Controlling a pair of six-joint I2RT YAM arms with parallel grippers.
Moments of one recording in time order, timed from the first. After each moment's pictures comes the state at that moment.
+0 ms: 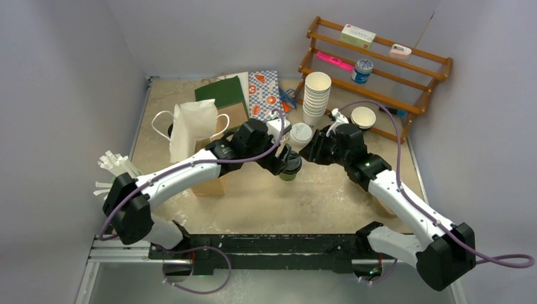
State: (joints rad) left arm -0.84 1.48 1.13 -0.33 0.13 -0.17; right arm 0.48 1.04 0.78 -0.32 -0.16 0.65
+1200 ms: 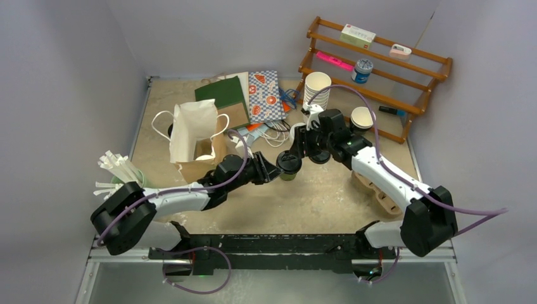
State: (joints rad) left arm -0.84 1.32 0.50 0.56 0.07 -0.96; right arm 0.49 1.34 0.99 -0.35 -0.26 0.24
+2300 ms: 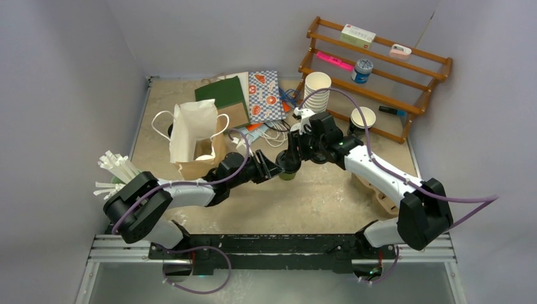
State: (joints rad) left arm -0.79 1.46 0.49 0.67 0.14 -1.08; right arm 0.56 1.39 0.99 -0.37 -0.22 0.21
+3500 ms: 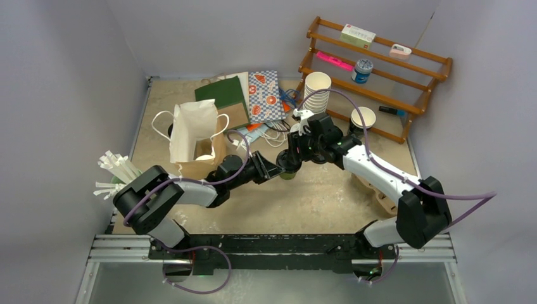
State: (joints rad) left arm -0.77 1.55 0.45 0.87 0.18 -1.15; right arm 0.56 1.41 1.00 -0.38 -0.18 0.21
